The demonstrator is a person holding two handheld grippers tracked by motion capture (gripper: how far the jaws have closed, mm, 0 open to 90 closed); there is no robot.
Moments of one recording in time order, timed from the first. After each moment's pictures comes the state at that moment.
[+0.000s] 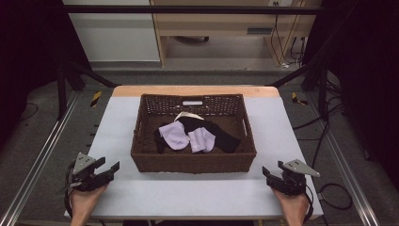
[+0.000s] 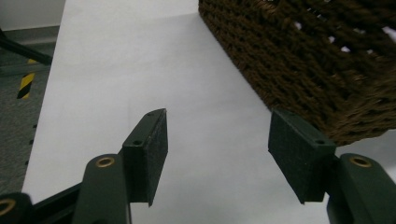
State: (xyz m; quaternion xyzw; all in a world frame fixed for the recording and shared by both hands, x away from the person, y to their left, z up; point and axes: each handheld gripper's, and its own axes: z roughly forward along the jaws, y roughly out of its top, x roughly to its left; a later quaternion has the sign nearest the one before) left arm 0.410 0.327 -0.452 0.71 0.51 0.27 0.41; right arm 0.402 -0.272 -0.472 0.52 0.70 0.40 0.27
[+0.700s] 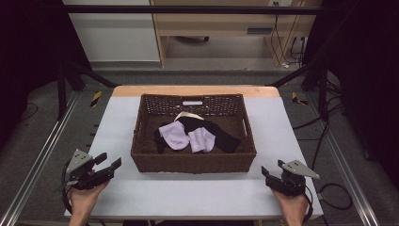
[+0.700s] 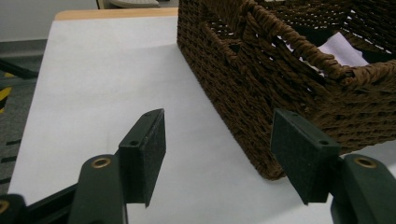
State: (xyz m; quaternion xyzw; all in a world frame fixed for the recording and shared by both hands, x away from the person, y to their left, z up) left arm 0.407 0.319 -0.427 0.70 0.50 0.25 0.45; right arm 0.400 -0.269 -0.472 0.51 0.70 0.41 0.29
